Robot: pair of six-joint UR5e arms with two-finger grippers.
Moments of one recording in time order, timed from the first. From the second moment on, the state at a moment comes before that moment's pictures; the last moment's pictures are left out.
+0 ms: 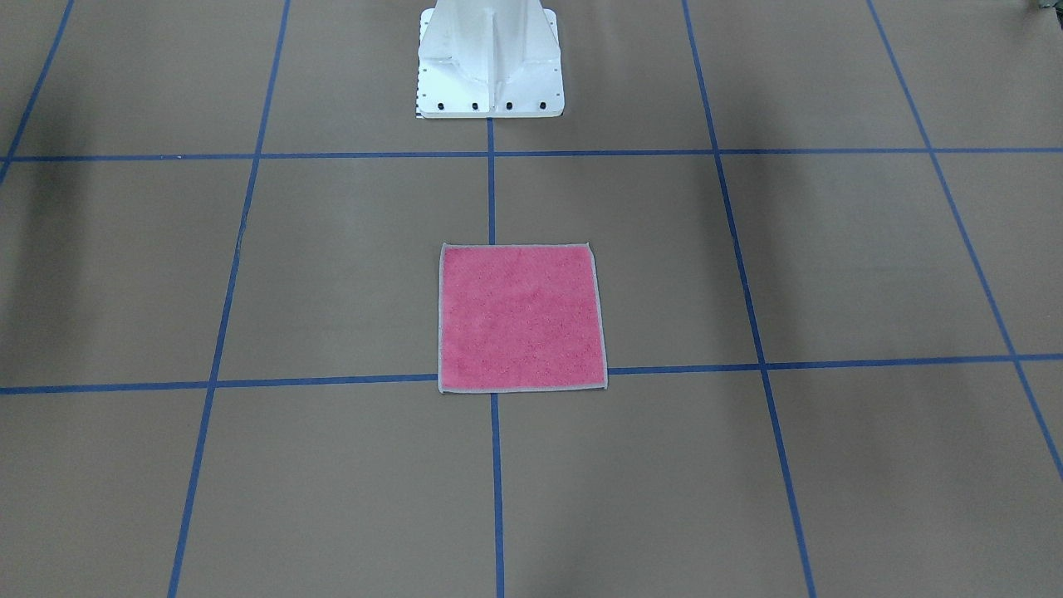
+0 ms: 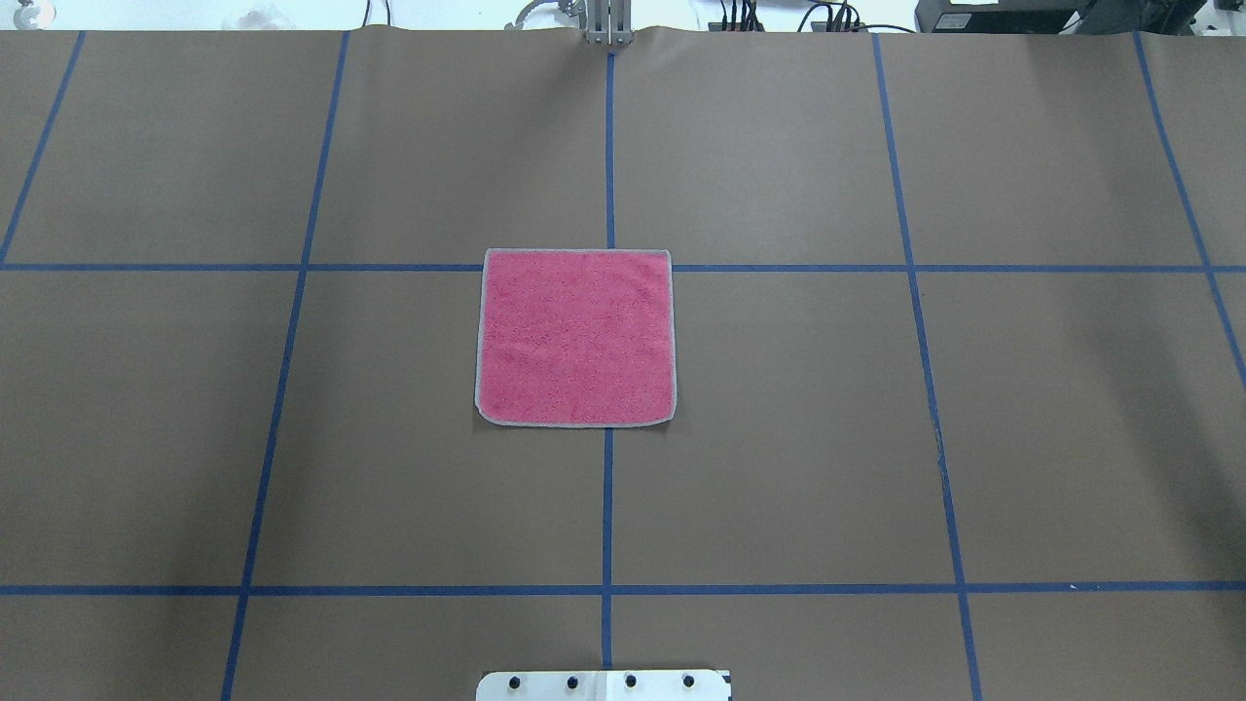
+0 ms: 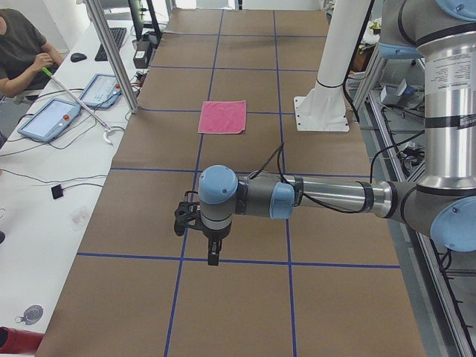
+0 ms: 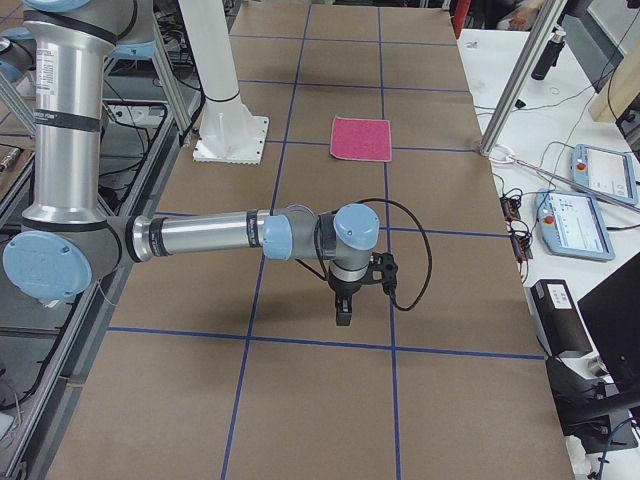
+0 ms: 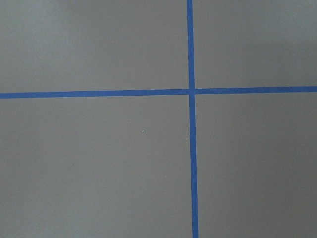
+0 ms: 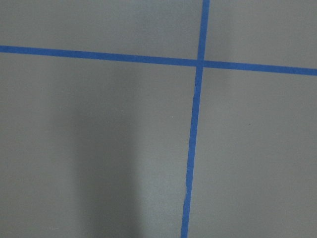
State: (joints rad) left arm -1.62 -1.45 -1.77 -1.59 -2.33 -0.01; right arm 1.49 -1.69 1.79 -1.67 2.33 0.02
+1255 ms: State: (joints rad) left arm -1.60 -1.44 -1.78 -1.59 -2.41 -0.02; right arm 1.49 -1.70 1.78 -1.67 2.38 0.02
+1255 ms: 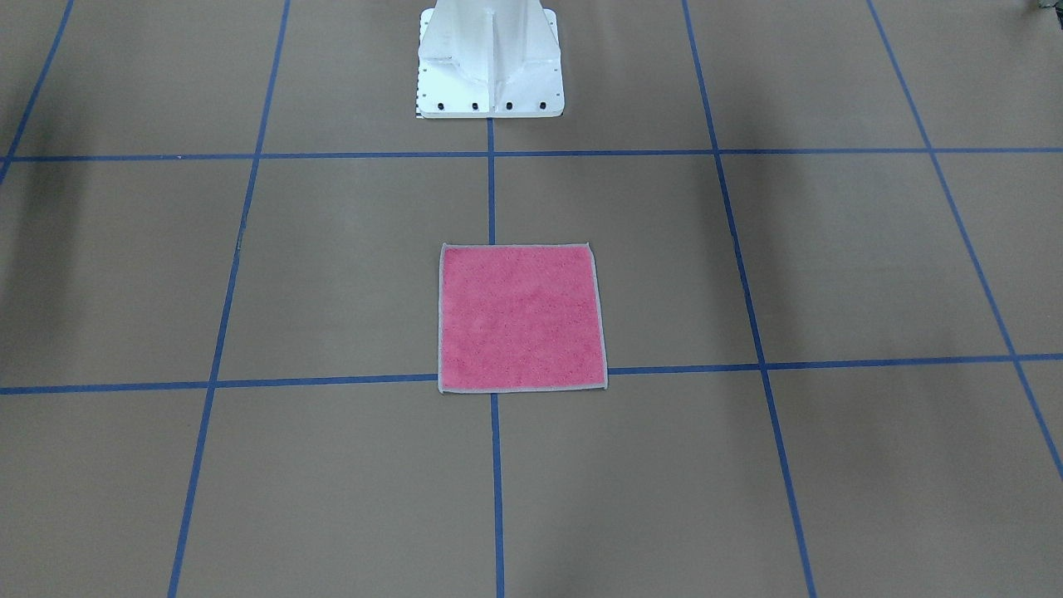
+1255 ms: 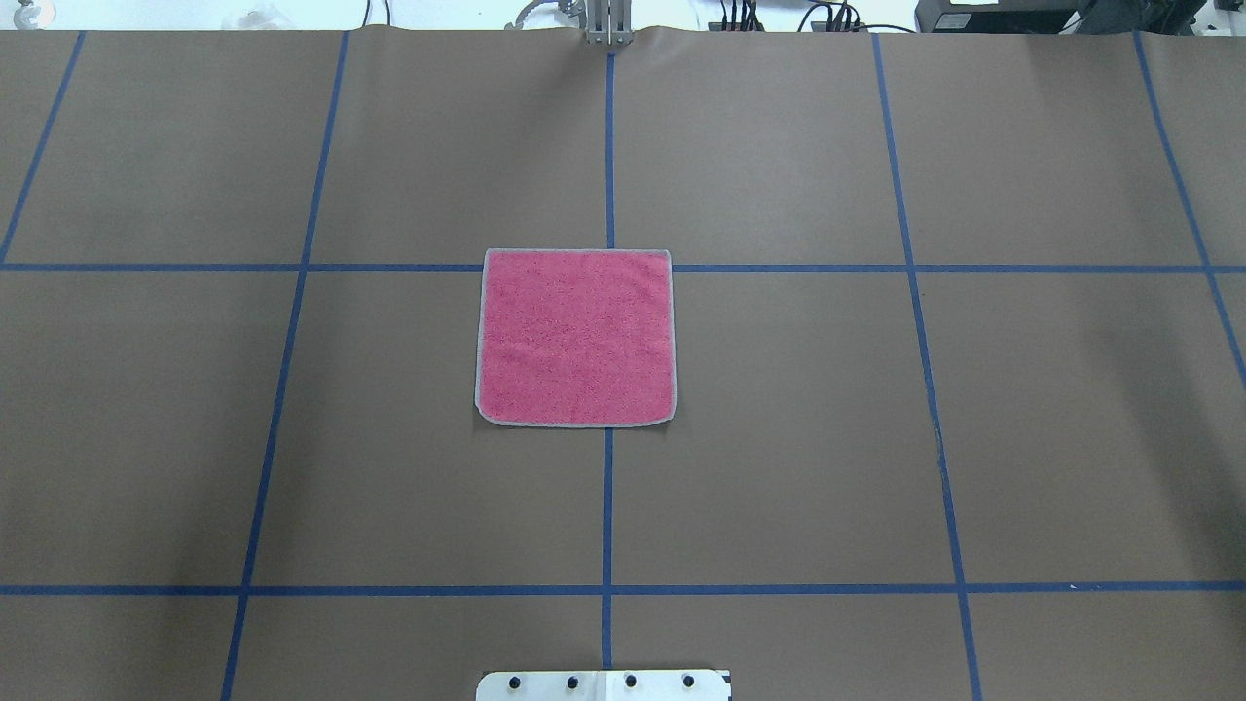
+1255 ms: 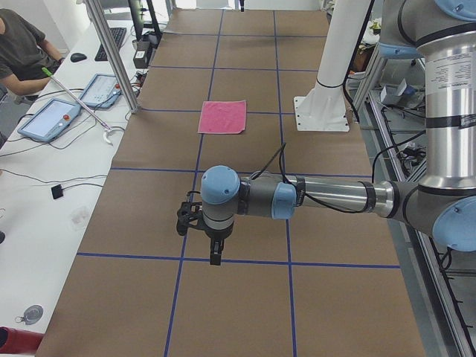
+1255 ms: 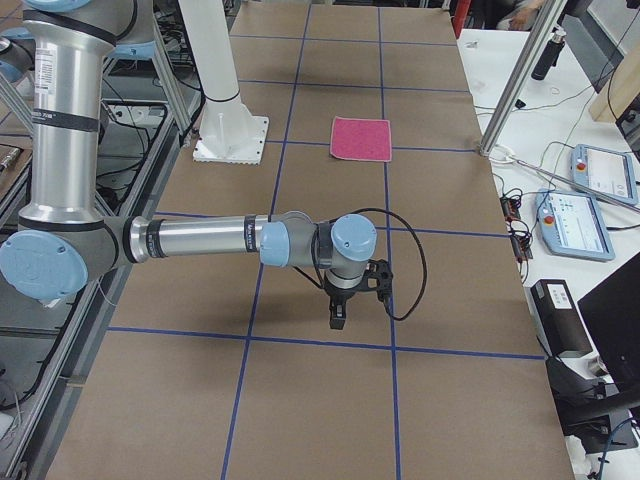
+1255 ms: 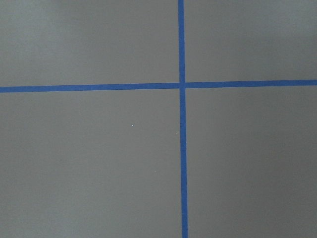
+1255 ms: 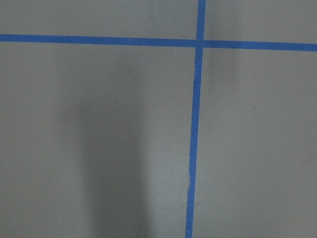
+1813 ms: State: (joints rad) left arm -1.43 -1.44 -1.79 -1.81 -2.46 -0.44; right arm 1.48 -1.70 1.79 -1.64 2.44 0.03
